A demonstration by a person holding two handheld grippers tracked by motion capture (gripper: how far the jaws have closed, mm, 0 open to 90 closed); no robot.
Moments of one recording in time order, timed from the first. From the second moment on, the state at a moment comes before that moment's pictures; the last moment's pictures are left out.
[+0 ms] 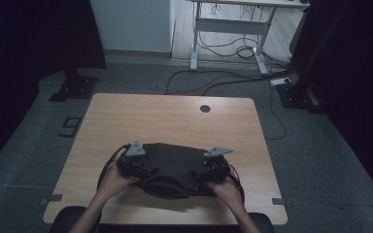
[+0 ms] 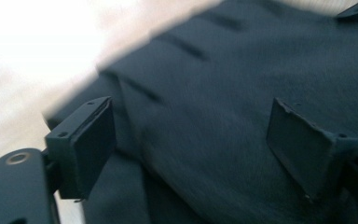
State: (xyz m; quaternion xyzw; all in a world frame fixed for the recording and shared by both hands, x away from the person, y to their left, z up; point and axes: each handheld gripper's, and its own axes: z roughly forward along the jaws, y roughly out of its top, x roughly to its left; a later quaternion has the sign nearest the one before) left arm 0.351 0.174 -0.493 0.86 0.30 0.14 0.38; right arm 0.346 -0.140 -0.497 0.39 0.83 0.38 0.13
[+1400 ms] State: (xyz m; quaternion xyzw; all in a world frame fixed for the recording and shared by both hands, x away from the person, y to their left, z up) left arm 0.372 0.172 -0.539 0.84 0.37 0.16 0.37; right arm 0.381 -0.143 -0.541 0.44 0.82 0.34 0.14
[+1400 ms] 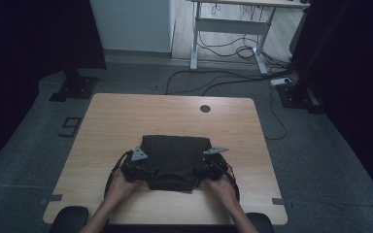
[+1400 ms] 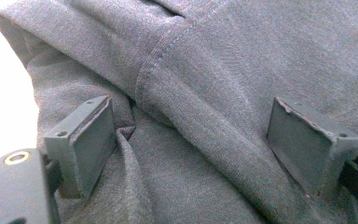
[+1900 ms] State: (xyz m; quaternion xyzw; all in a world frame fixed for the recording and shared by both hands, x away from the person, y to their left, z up) left arm 0.417 0.173 -0.538 0.83 0.38 0.16 0.36; right arm 0.423 -0.138 -0.540 0.45 0.82 0.33 0.14
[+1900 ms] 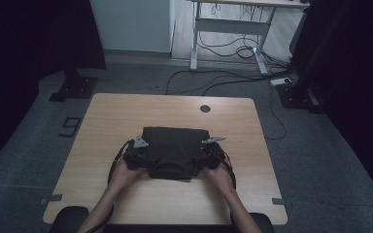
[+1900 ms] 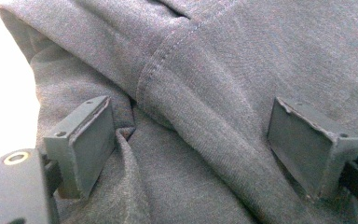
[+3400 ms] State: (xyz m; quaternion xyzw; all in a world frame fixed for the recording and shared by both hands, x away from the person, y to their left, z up) left arm 0.455 0.182 -0.512 0.84 0.38 0.15 0.36; right arm 0.472 -0.137 -0.518 0.44 0.81 0.37 0.11
